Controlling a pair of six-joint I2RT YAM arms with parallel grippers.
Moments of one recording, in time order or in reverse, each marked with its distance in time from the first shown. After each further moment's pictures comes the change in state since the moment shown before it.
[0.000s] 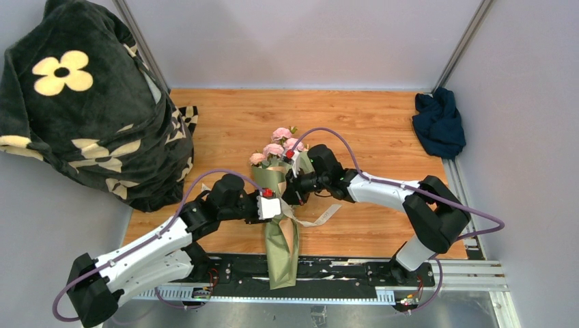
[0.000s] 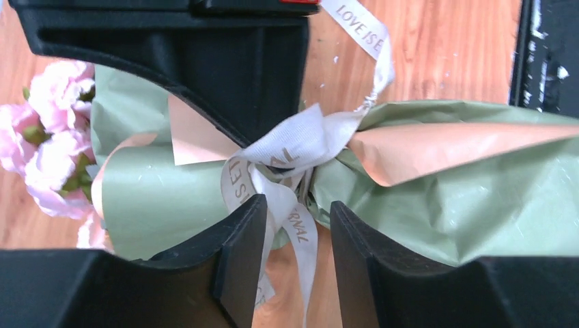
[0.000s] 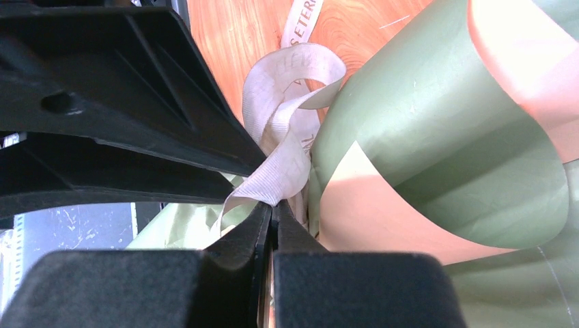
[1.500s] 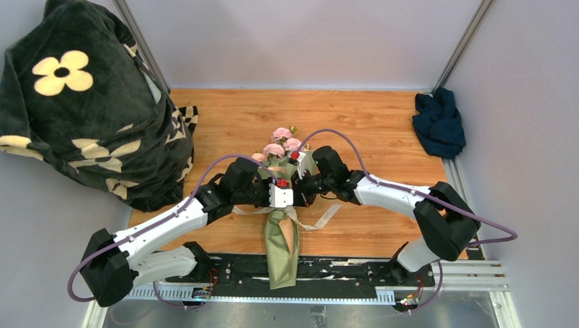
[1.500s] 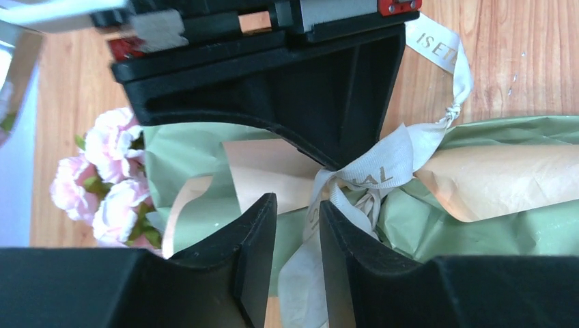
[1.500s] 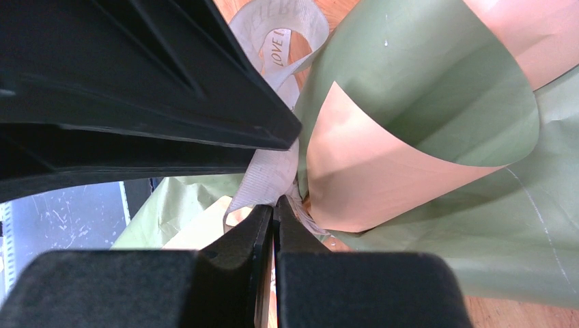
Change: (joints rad) left arm 0.026 0.201 0.166 -0.002 0.032 0.224; right arm -0.015 -0.078 -0.037 -0.092 0.064 -0.011
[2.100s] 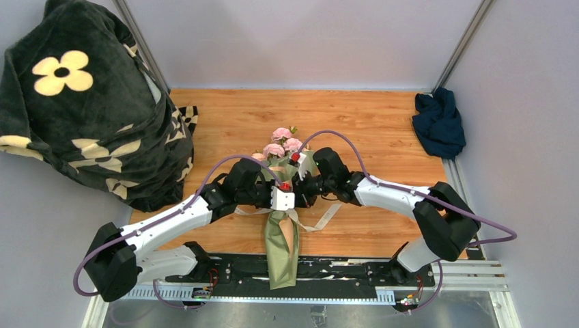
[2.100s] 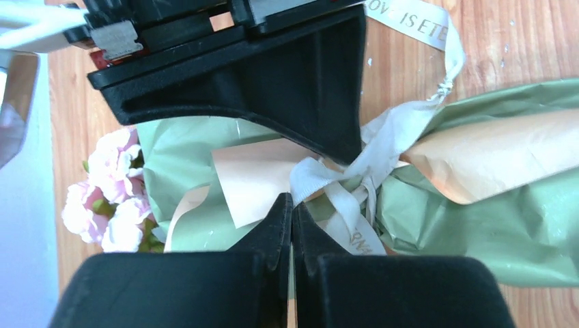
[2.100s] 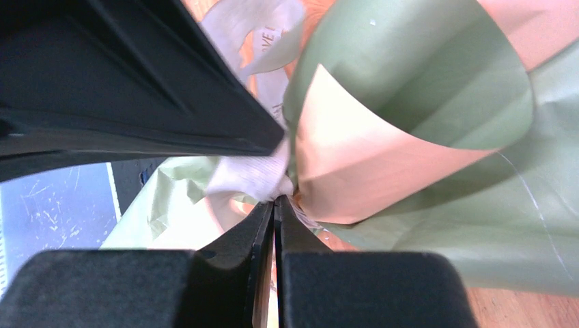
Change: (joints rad) left arm 0.005 0.035 -0.011 -0.005 0.032 0.095; right arm -0.006 -0.002 -0.023 0.007 0.018 -0.006
